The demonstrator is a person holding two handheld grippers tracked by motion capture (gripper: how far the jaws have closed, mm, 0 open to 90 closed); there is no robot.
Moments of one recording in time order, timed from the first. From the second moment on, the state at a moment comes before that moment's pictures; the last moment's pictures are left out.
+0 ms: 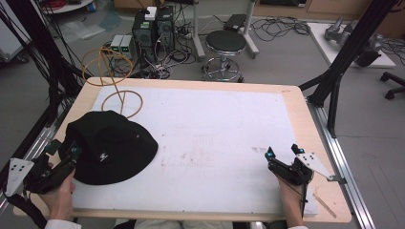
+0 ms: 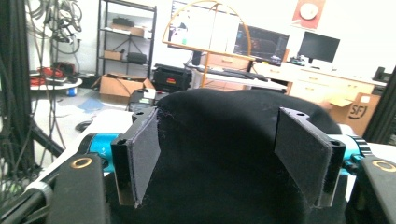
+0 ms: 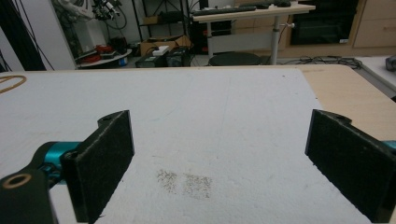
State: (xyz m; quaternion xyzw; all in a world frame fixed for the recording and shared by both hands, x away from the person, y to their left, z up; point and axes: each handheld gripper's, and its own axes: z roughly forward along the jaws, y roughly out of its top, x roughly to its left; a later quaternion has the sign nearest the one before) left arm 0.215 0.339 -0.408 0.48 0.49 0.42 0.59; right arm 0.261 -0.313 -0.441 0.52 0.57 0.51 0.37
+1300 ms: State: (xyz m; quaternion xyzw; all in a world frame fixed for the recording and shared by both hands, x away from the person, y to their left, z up) left arm 0.235 0.301 -0.399 0.57 0.50 0.38 0.52; right arm 0.263 -0.312 -0.442 0.52 0.58 0.51 0.36
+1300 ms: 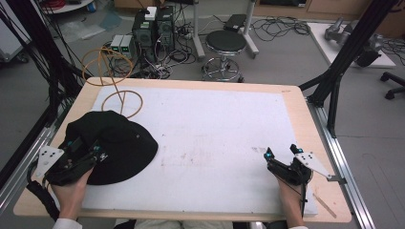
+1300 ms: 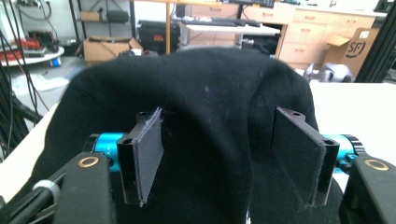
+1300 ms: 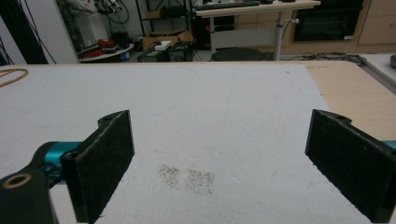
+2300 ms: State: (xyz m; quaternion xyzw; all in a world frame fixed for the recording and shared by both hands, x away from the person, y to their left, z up) left arm 0.247 0.298 -0.411 0.59 0.53 0.36 0.49; right arm 0.263 -0.312 -0.443 0.52 0.59 0.50 0.37
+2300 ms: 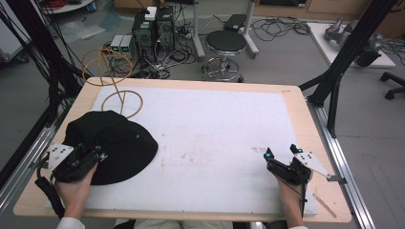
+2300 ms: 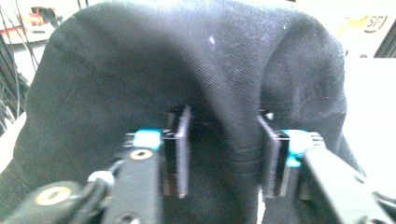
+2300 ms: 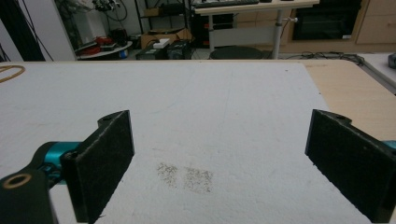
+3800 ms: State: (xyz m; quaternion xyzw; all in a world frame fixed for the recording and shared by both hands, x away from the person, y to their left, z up) left arm 0.244 0.295 -0.398 0.59 0.47 0.37 0.54; right arm 0.262 -0.311 -0.443 0.51 0.59 0.50 0.38
